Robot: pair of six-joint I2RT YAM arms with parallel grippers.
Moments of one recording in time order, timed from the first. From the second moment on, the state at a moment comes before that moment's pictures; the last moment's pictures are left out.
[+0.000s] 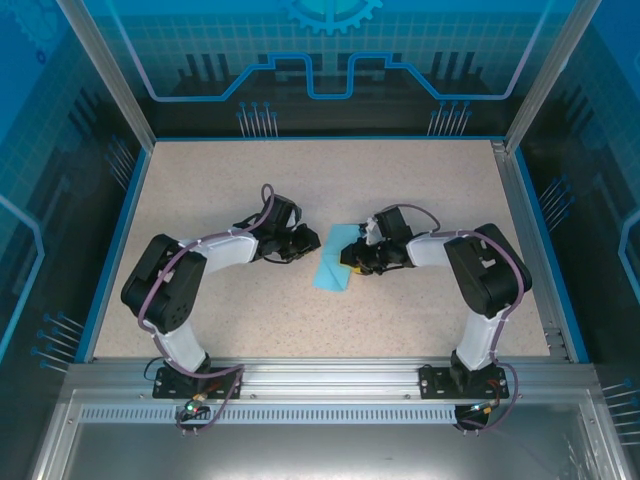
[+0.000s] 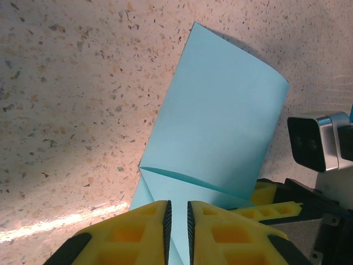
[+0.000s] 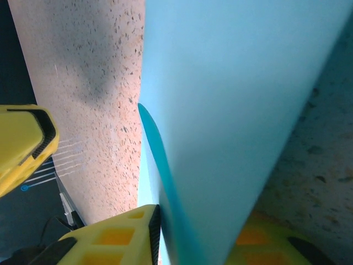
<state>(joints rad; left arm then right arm) -0.45 1.74 0.96 -0.11 0.38 -0.90 0.43 1.84 0.85 0.02 -0.68 0.77</state>
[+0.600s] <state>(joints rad) -0.45 1.54 0.90 -0.15 0.23 -0.90 0.43 1.63 1.09 -0.48 -0.41 0.49</state>
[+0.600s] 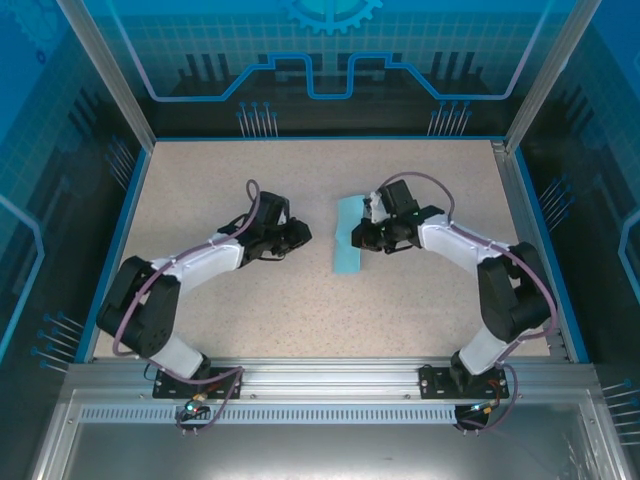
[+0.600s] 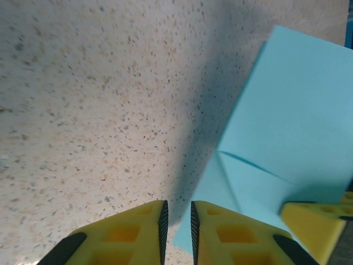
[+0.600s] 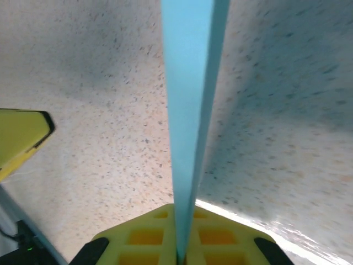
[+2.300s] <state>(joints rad) -0.40 1.17 0.64 -0.27 -0.11 -1.01 0.77 2.17 1.73 -1.34 0.39 0.59</state>
